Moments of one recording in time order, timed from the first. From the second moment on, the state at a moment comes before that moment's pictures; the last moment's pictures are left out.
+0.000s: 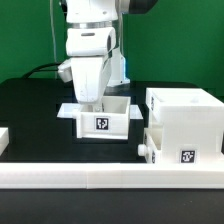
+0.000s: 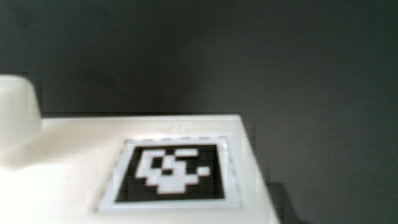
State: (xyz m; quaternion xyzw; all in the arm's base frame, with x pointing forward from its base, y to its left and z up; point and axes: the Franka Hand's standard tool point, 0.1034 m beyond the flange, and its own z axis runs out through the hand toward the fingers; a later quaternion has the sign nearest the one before) arm 0.498 -0.035 0.058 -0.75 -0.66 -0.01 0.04
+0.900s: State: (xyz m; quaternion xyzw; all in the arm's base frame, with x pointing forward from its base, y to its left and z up) arm 0.523 -0.031 0.059 -0.74 -0.67 -0.02 0.04
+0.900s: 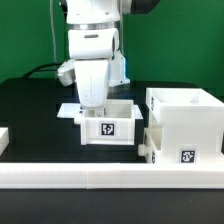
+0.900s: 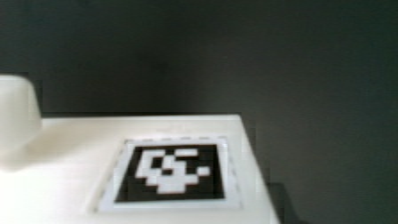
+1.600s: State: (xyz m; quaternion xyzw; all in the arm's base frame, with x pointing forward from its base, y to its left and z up) arm 0.538 -0.022 0.059 -0.74 -0.68 -0.03 0.03
